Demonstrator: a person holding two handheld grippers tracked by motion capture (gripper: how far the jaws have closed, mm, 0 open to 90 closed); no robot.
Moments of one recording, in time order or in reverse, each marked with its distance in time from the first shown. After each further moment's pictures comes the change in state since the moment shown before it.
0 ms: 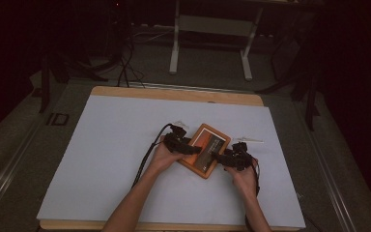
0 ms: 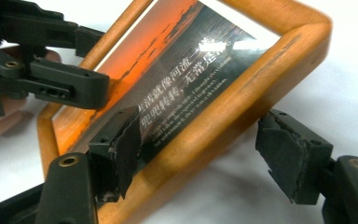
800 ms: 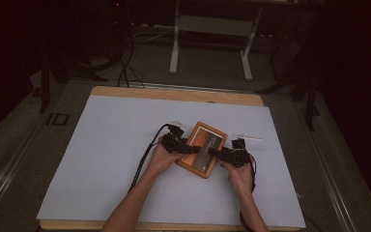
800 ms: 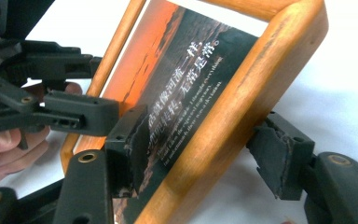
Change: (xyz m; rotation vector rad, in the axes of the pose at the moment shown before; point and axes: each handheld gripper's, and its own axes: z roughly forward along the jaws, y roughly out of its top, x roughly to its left) left arm 0.000 -0.005 -0.010 -0.029 -0.021 -0.057; right arm 0.003 0.009 0.007 -0.025 0.077 0.106
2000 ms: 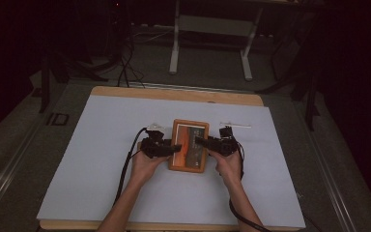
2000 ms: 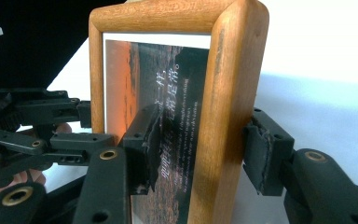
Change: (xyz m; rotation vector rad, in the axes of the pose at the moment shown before) left arm -0.012 -0.025 -0.068 -0.091 0.194 -0.042; right arm 0.038 0.033 0.020 -0.011 0.125 -0.041
